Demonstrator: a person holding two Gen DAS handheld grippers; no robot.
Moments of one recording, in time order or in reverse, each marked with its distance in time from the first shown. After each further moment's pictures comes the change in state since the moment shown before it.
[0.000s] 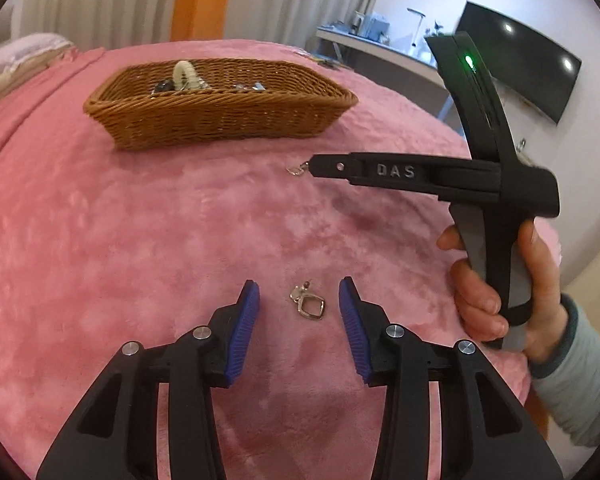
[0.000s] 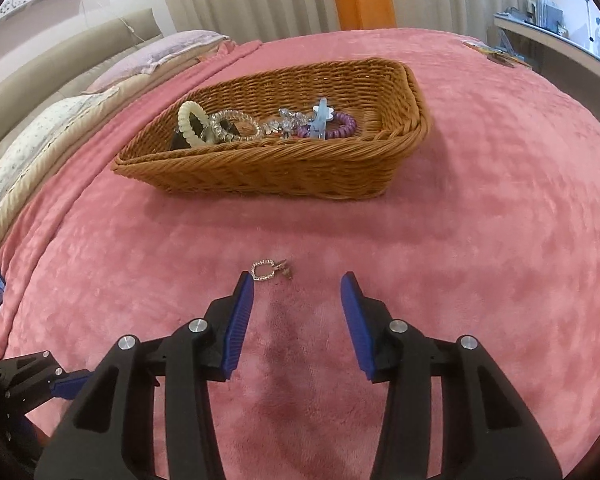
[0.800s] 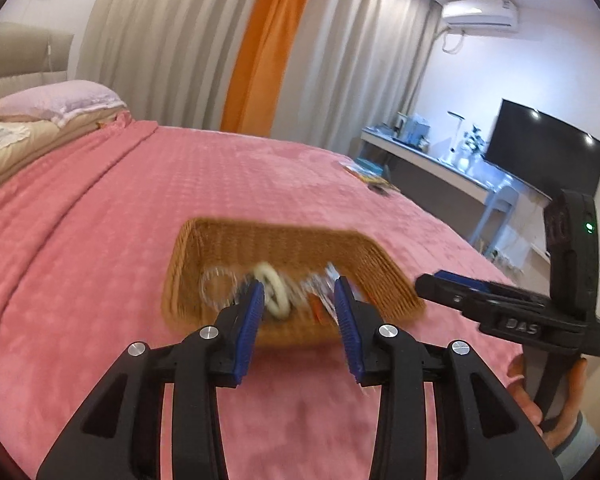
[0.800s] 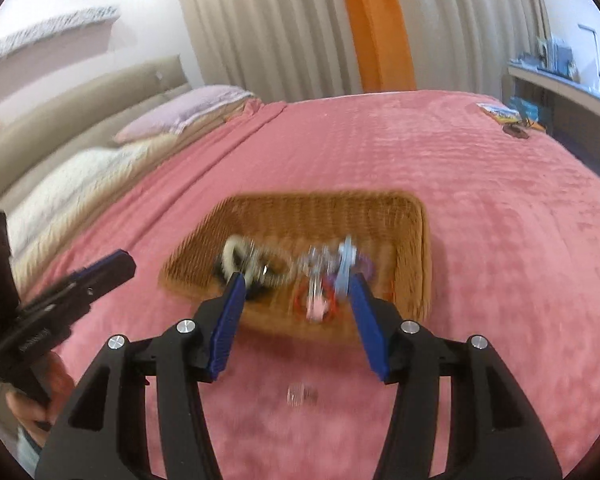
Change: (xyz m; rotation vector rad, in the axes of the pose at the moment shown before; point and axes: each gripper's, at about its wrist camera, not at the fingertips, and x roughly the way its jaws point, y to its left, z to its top) left arm -0.050 0.055 0.118 -0.119 -0.348 0.103; right arm -0.060 0.014 0.075 -0.059 -0.177 0.070
